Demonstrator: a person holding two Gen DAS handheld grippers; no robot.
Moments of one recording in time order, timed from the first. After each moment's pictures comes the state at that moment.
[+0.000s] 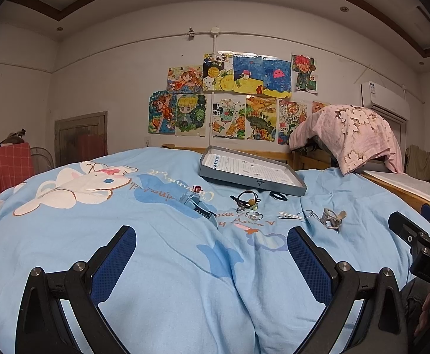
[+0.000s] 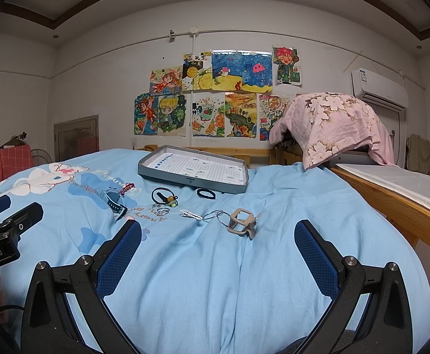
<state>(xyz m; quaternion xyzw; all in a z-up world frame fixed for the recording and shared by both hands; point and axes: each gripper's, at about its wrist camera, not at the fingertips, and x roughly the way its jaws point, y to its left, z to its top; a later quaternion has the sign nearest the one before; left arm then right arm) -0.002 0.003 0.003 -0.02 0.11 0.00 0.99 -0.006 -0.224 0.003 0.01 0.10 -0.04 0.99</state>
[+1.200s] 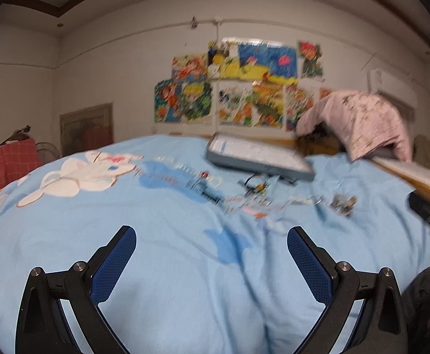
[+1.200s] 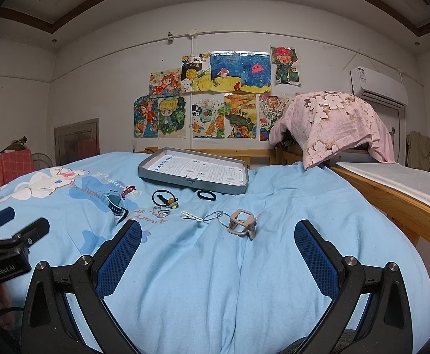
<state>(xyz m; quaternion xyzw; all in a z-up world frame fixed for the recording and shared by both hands) 0.016 0.007 -0.011 0.00 0.16 0.03 0.99 -0.008 -0.229 0.004 0.02 0.10 -0.03 0.99</state>
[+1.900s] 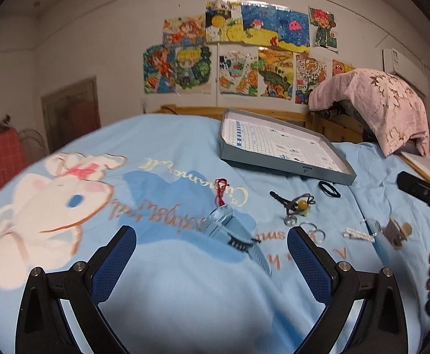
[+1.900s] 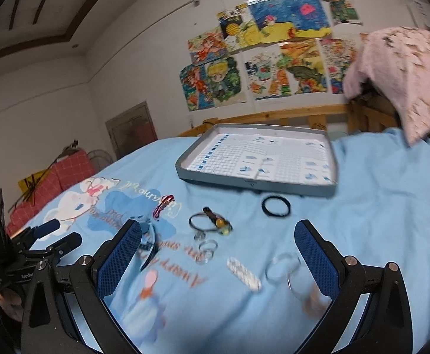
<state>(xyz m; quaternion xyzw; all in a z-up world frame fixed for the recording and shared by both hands) 0.209 0.056 0.011 -0.01 0.24 -0.01 0.97 0.231 -0.233 0.019 0.10 0.19 0.17 0.96</state>
